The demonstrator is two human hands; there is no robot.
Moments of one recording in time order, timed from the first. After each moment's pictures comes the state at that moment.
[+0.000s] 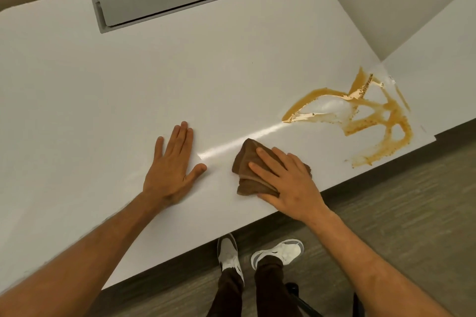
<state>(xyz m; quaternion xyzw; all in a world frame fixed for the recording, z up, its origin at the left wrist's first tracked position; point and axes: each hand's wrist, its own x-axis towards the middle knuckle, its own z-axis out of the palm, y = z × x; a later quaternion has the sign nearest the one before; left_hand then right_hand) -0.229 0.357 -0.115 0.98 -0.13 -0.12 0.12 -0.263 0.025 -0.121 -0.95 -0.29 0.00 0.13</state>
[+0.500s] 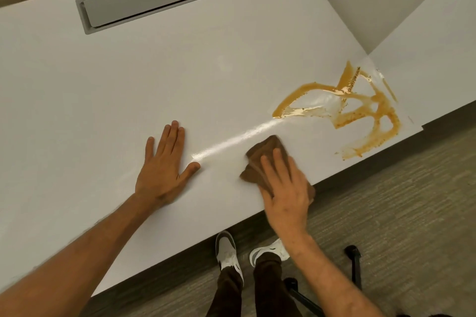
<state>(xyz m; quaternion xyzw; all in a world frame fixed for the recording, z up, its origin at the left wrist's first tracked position) -0.229 0.356 -0.120 0.98 -0.13 -0.11 0.12 -0.312 0.062 -0.113 -0.98 0.02 -0.06 0.17</state>
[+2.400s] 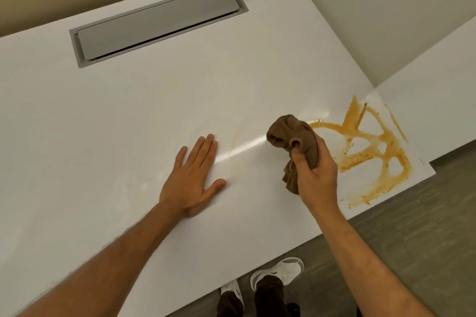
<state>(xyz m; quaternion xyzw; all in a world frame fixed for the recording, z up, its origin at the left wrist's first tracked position) -0.150 0.294 -0.114 0.96 -0.21 -0.11 0.13 -0.167 0.008 -0.053 -0.80 0.11 -0.09 0.58</state>
